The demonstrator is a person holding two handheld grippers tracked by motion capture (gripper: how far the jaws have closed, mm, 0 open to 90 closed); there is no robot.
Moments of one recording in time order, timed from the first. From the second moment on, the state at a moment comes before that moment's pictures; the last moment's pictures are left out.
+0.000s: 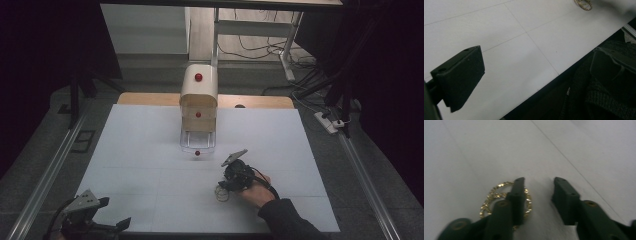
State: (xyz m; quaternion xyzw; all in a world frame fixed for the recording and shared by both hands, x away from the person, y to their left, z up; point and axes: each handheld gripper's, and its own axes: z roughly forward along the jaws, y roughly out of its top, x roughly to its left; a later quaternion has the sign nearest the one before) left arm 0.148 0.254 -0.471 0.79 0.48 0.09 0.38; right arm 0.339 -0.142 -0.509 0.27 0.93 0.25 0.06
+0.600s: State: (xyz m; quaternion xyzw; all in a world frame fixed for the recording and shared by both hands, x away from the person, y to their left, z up) left arm 0.148 0.255 -0.471 0.79 0.48 0.08 0.38; right arm 0.335 -0.138 -0.505 0.27 0.93 0.24 0.05
